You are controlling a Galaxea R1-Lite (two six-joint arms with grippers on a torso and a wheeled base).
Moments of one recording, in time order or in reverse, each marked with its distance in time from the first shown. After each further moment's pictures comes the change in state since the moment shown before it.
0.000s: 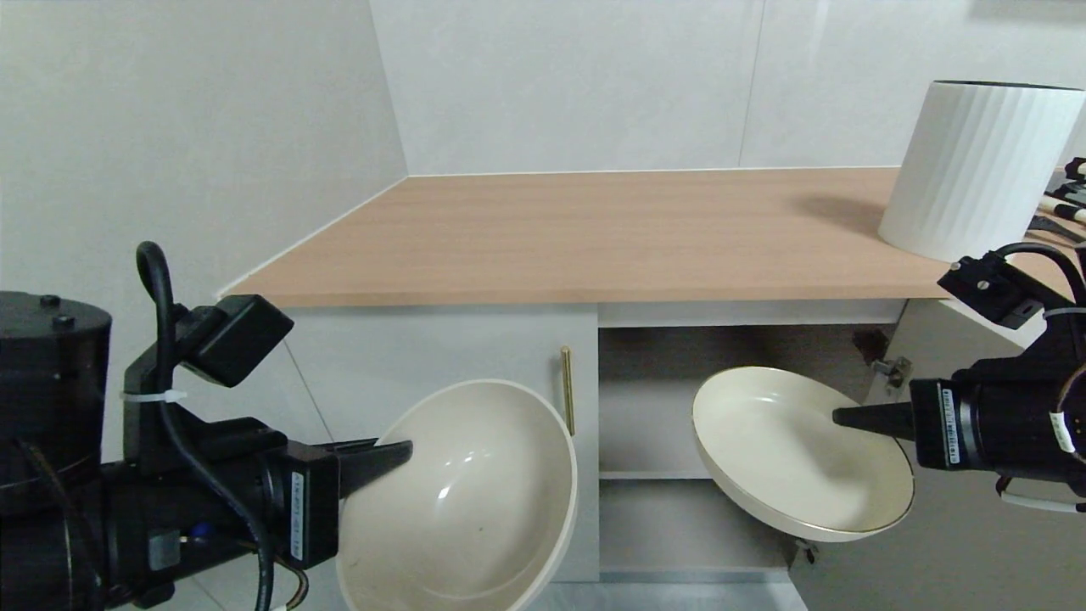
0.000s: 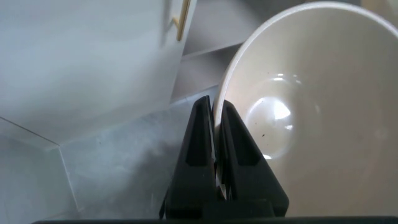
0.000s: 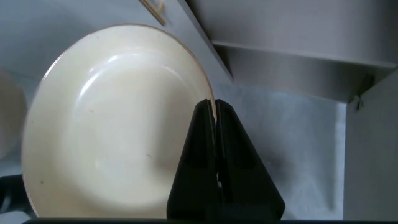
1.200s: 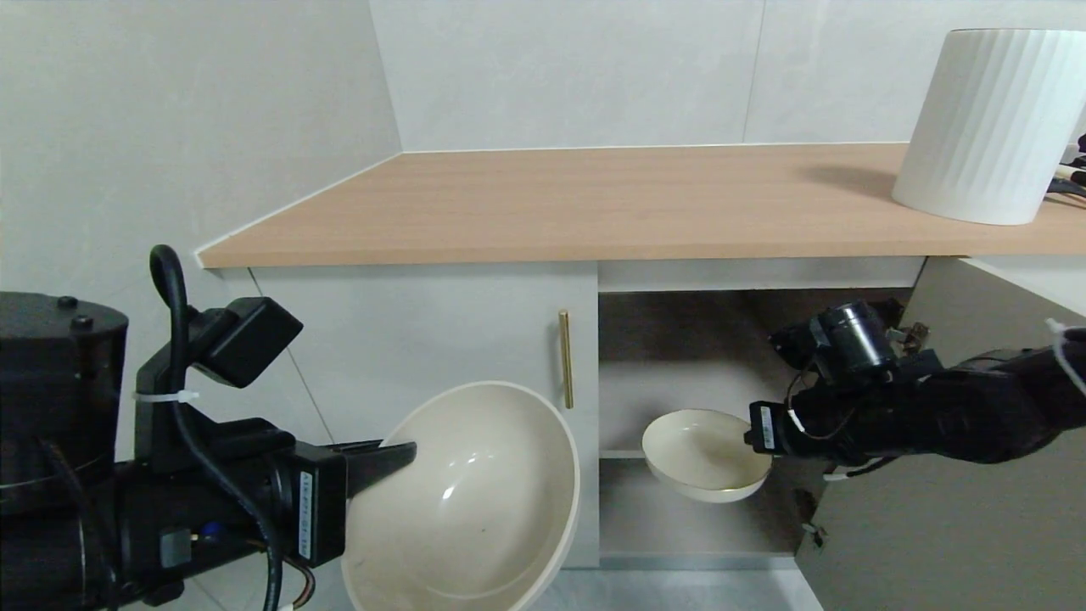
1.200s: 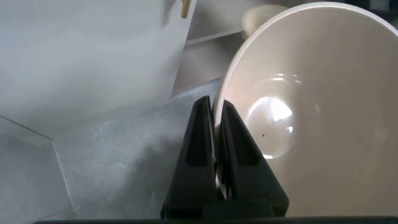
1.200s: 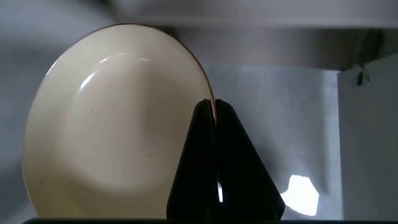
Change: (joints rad) left arm 0.000 0.013 0.000 -0.001 0.000 0.000; right arm -0.081 0.600 -0.116 -0.236 -0.074 0.027
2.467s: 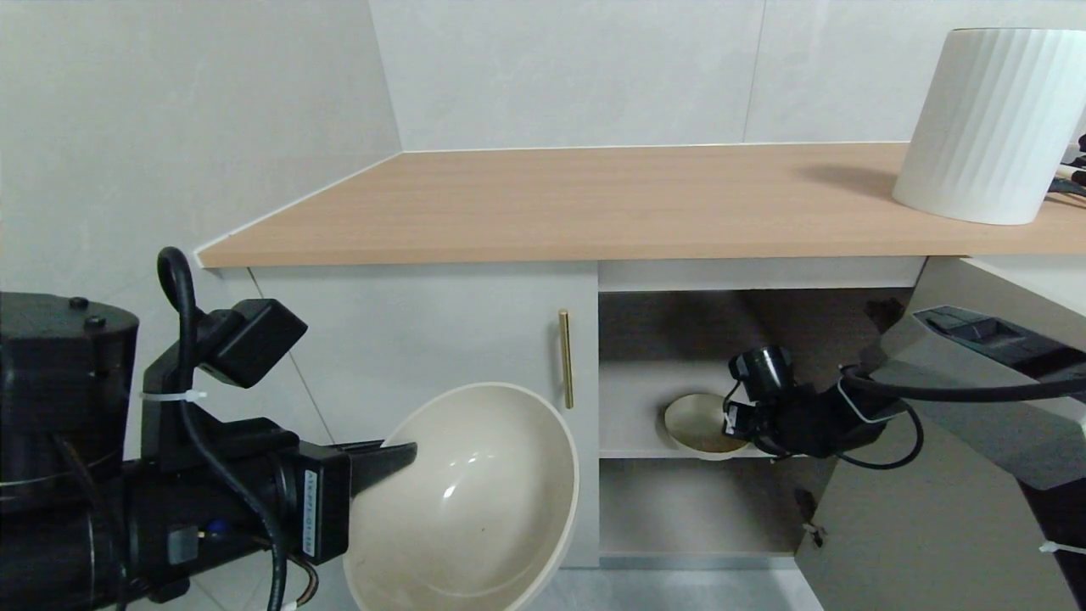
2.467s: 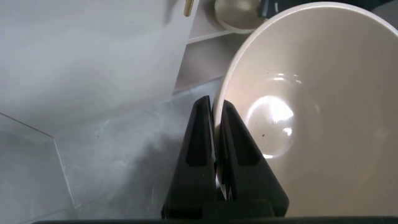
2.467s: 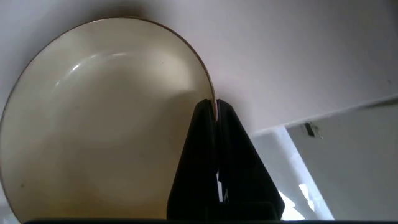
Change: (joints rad) left arm 0.006 0.010 0.000 0.000 0.000 0.000; right arm -0.091 0.529 -0.336 -0.220 -0.375 0.098
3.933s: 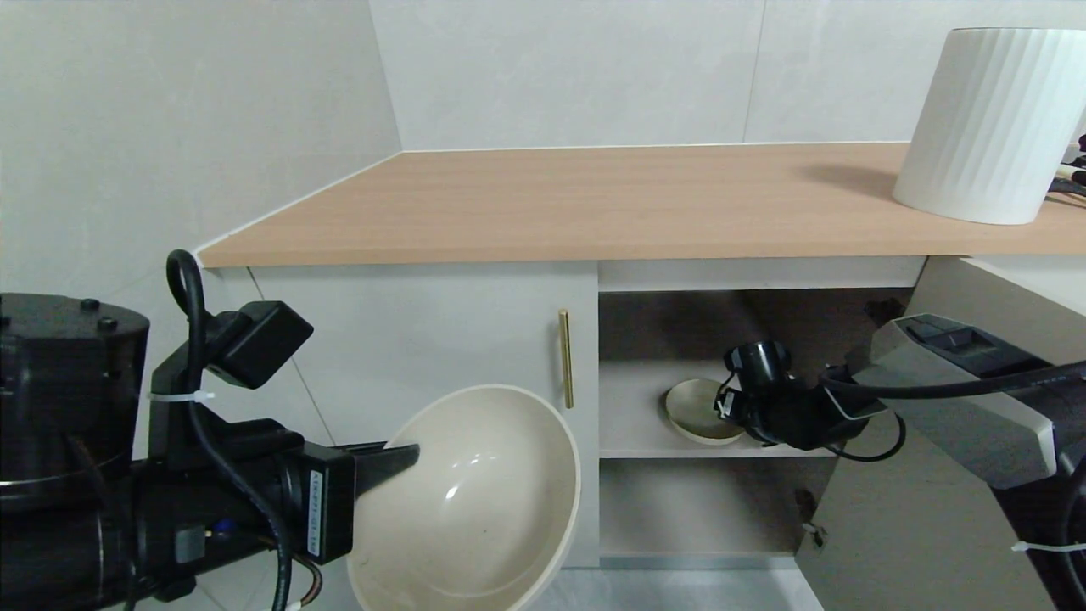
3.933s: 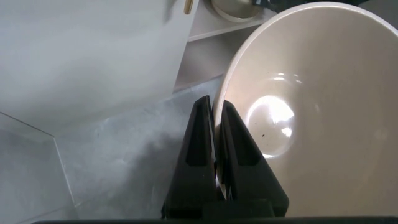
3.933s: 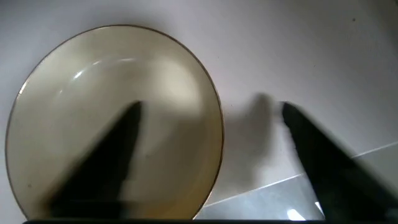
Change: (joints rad) left arm 0.000 0.011 0.000 0.000 -0.001 0.000; right arm -0.016 0.076 -0.124 -0.022 -0.048 0.037
